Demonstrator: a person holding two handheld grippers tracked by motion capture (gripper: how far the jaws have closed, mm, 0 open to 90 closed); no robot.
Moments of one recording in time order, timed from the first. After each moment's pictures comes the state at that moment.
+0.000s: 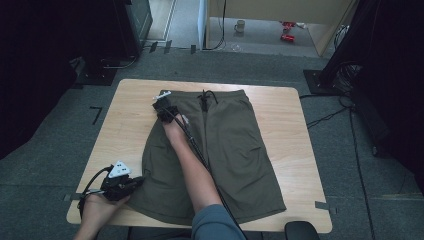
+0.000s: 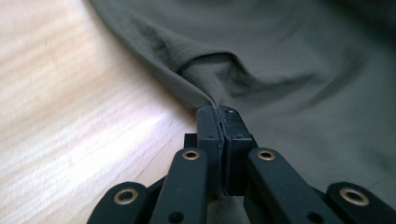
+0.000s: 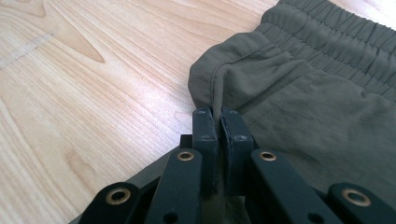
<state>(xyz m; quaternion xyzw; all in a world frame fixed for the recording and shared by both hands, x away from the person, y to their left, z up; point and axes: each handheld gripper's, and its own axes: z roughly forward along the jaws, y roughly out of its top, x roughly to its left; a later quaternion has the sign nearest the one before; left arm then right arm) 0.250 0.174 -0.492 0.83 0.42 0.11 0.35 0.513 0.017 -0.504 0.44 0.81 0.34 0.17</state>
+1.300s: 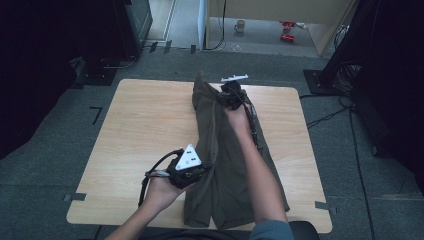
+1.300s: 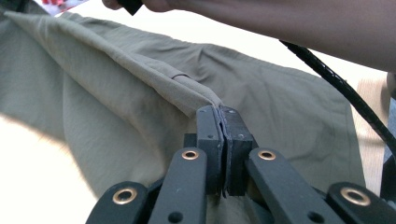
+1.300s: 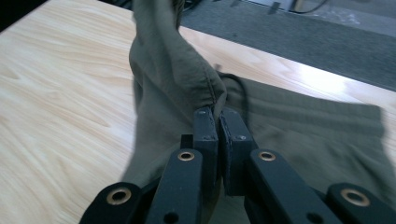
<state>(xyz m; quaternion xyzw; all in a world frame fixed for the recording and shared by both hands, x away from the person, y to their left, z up) 0.257 -0.022 -0.418 0.86 0.22 0.11 0.45 0.490 -0.210 -0.419 0.52 0.74 0.37 0.18</state>
